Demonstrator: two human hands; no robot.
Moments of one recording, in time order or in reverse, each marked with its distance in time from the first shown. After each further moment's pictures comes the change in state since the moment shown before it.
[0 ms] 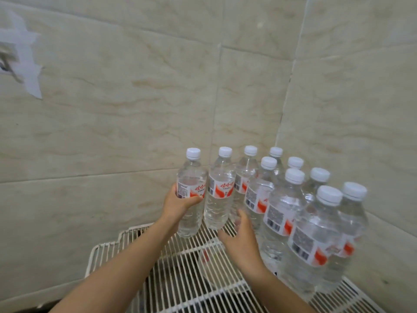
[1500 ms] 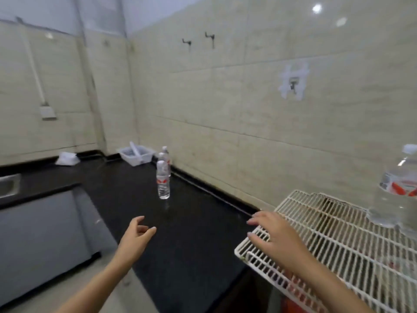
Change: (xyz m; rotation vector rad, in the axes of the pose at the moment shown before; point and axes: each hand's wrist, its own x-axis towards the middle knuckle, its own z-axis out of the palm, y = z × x) left_hand -0.537 -0.006 -0.146 0.479 1.316 -0.270; right_hand -0.208 -0.027 0.018 -0.152 -0.828 -1.329
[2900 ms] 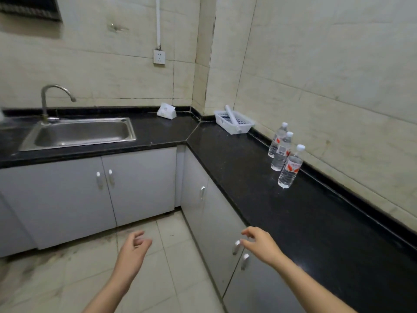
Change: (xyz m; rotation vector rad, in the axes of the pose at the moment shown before) left_hand 0.124 -0.290 -0.375 -0.211 0.271 -0.315; right_hand 0.208 -0.308 0.414 0.198 -0.654 0.290
